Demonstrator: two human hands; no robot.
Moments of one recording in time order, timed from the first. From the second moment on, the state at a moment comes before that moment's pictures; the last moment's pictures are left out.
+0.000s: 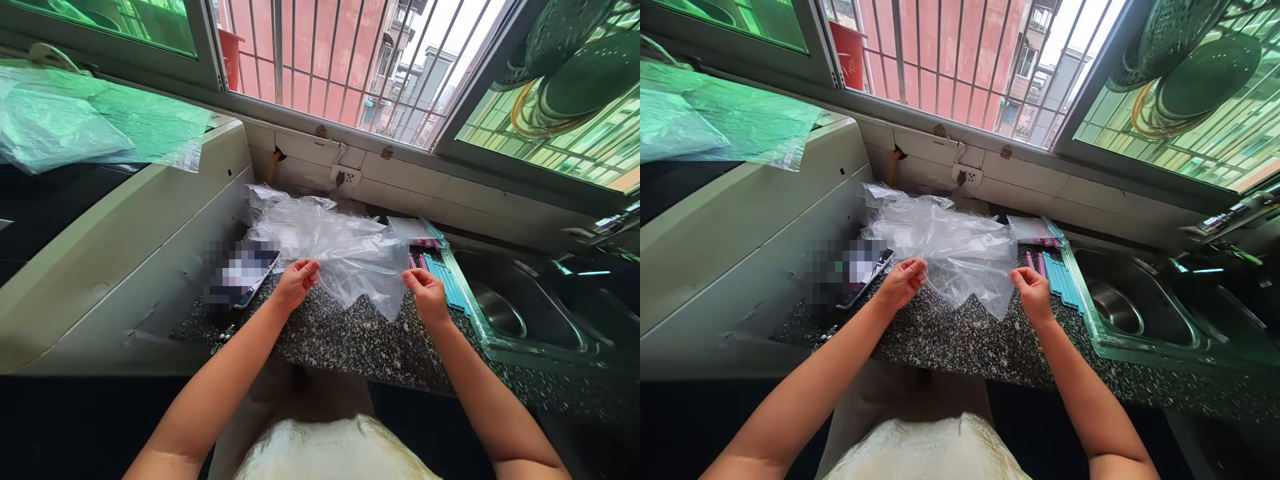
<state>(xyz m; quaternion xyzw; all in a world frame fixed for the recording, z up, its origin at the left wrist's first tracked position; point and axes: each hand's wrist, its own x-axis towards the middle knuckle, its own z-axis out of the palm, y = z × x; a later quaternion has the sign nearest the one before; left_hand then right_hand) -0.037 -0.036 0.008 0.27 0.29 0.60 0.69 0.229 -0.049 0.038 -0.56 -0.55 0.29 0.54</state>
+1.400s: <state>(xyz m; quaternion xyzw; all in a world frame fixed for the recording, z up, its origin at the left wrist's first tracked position) -0.032 -0.043 0.002 0.66 0.36 0.56 0.35 0.227 -0.029 0.075 -0.52 -0.50 0.28 0.63</state>
